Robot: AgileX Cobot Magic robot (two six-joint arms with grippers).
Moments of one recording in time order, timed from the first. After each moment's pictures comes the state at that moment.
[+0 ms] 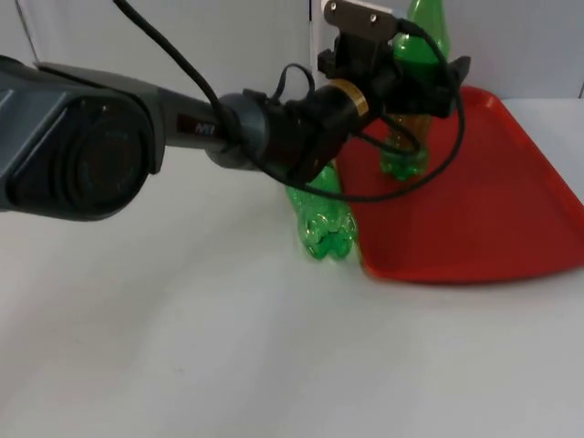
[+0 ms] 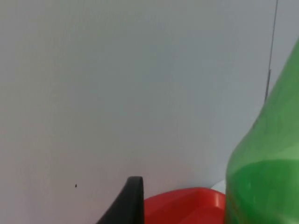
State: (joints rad) right arm 0.06 0.00 -0.52 0.01 1.08 -0.01; left arm -0.54 2.72 -2.06 0.25 -0.62 -0.21
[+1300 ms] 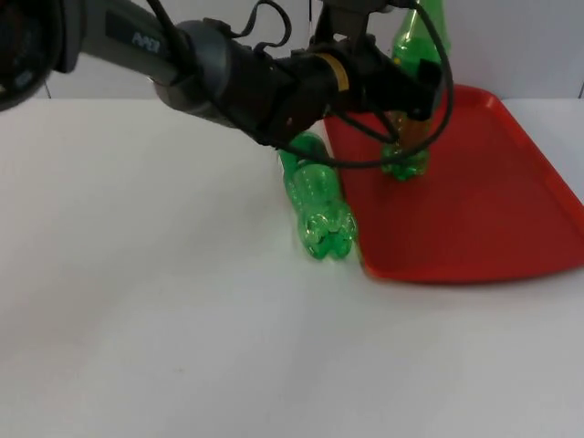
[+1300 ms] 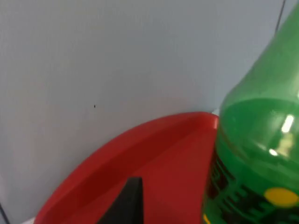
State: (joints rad) right arm 0.06 0.00 -0.52 0.01 1.08 -0.02; left arm -0.54 2.44 -1.71 0.27 -0.41 -0.26
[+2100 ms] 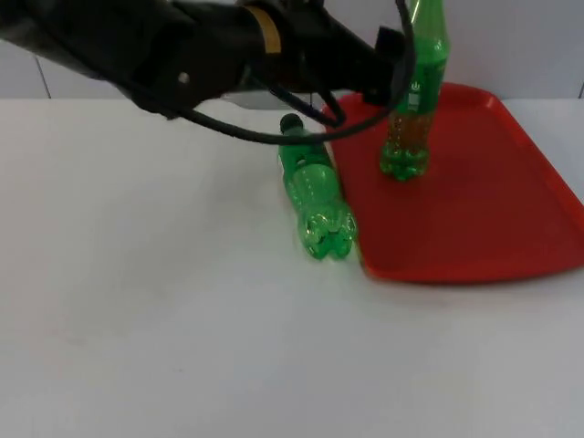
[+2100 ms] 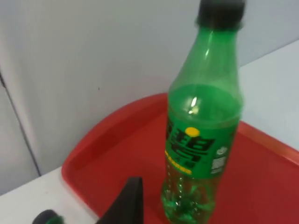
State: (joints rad) right arm 0.06 0.00 -0.52 0.01 1.08 -0.02; left arm -0.54 1.96 -1.16 0.29 -0.41 -0.27
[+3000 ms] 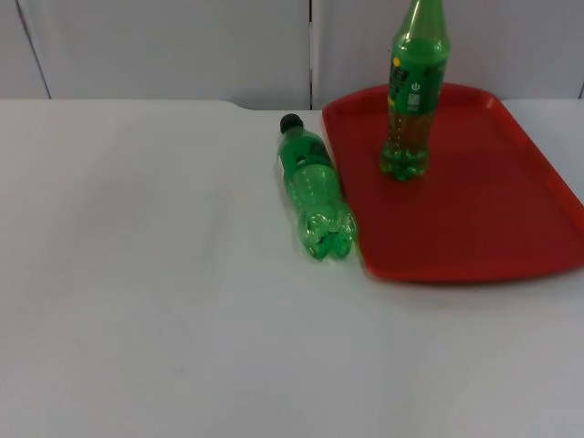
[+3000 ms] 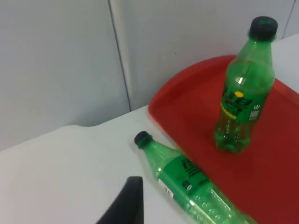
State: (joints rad) right arm 0.06 0.00 -0.52 0.01 1.08 -0.02; left arm -0.54 1.44 -1.11 0.29 0.29 -0.29
